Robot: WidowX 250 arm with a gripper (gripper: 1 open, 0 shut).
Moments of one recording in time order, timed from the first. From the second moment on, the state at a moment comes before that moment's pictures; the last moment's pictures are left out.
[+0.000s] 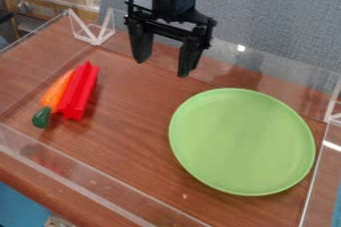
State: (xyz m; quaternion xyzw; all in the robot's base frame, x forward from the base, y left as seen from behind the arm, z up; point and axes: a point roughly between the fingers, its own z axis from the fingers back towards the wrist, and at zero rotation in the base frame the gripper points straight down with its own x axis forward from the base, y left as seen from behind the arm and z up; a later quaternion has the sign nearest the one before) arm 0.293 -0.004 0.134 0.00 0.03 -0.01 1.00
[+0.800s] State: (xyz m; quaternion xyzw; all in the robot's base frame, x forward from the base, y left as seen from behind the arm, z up) arm 0.232 0.152 0.081 -0.01 0.03 0.10 0.99
